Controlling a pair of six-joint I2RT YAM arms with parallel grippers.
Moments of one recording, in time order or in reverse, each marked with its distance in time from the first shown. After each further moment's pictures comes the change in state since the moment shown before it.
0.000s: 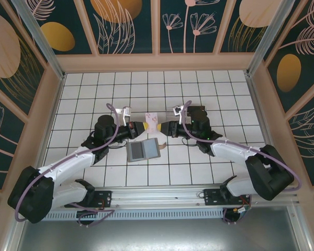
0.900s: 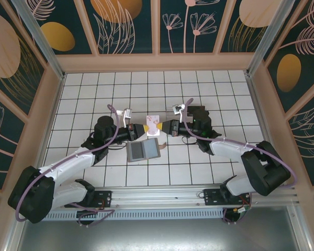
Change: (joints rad) left arm 0.005 0.000 -0.022 0.009 0.064 -0.008; right arm -0.030 0.048 -0.009 0.155 -0.144 0.120
